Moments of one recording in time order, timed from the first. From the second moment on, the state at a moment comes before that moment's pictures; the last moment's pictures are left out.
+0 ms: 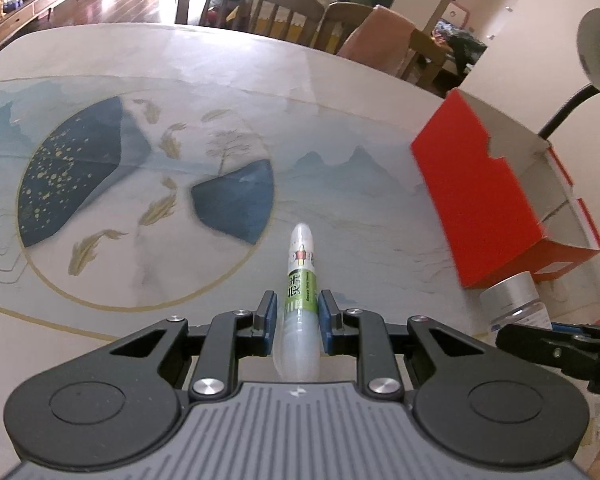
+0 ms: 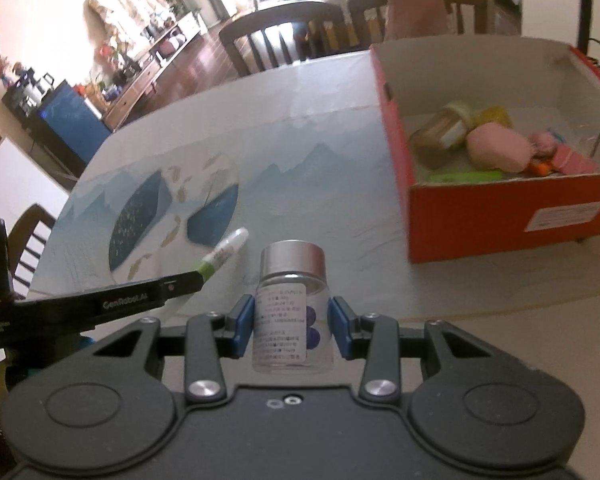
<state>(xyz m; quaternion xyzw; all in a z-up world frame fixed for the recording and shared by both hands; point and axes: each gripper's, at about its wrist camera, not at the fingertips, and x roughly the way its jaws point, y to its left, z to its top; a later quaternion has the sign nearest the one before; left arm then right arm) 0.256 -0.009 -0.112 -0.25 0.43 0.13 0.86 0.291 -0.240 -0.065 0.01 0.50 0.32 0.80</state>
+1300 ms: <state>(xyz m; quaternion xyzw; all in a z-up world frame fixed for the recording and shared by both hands) 0.396 -0.116 0.007 -0.17 0.34 -0.02 0.92 0.411 -0.345 -0.033 0.04 0.42 0.18 0.89</state>
